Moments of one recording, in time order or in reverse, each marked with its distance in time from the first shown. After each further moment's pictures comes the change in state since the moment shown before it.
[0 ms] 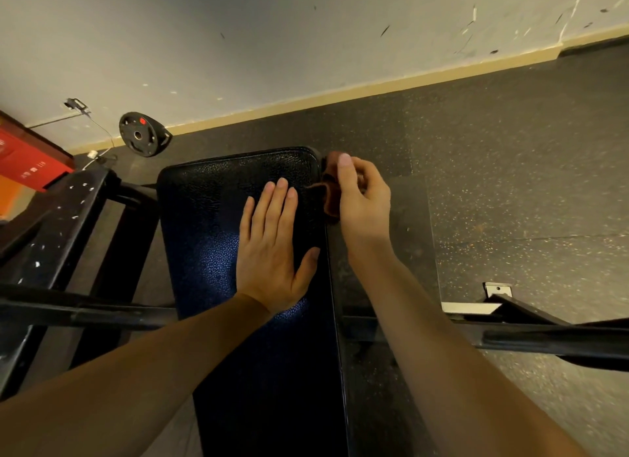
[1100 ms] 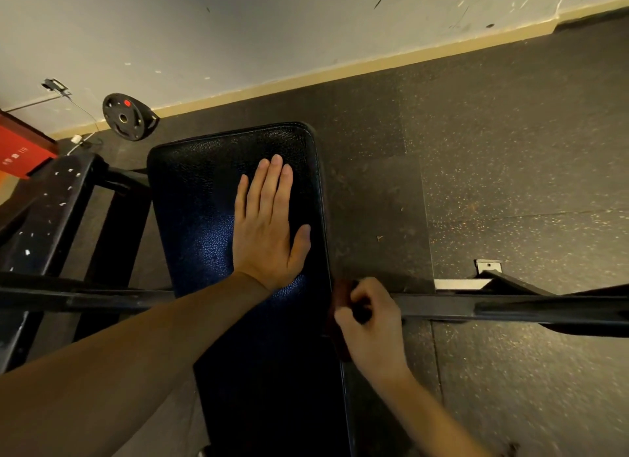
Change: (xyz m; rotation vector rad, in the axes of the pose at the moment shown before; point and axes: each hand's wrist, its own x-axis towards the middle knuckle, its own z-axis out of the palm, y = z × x) left_hand 0.000 -0.002 0.001 -0.037 0.023 0.021; right_hand -0.150 0.061 -0.071 -0.371 -0.174 0.030
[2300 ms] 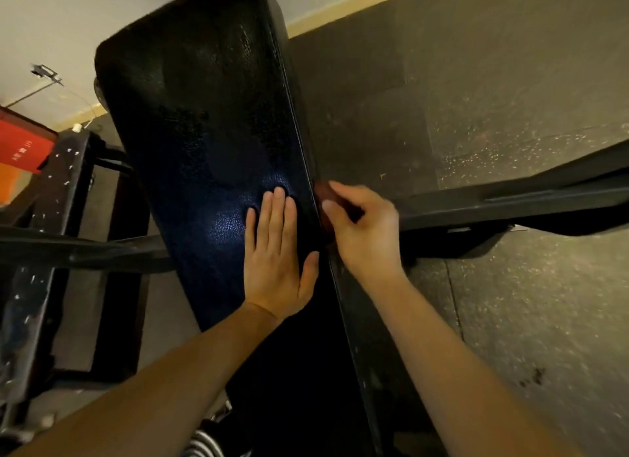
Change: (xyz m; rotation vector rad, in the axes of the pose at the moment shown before) left_hand -0.178 0.059 0.037 0.071 -0.134 0.006; right_hand -0.022 0.049 0.008 0.126 0.109 -0.069
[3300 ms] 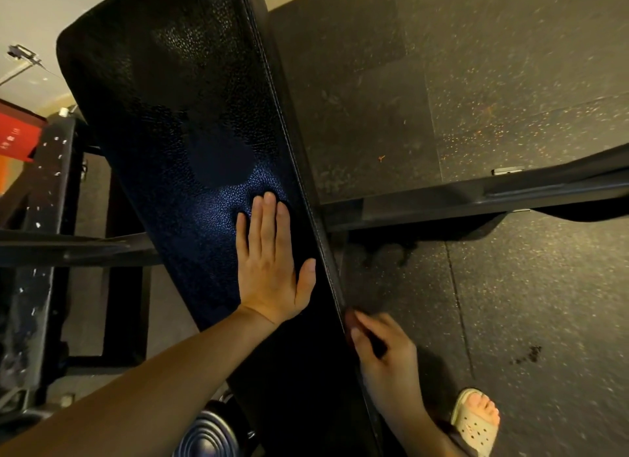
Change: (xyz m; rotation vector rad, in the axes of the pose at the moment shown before) left_hand -0.001 -0.001 0.007 0.024 0.024 0.004; right_hand -0.133 0.050 -0.030 0.031 -0.150 0.361
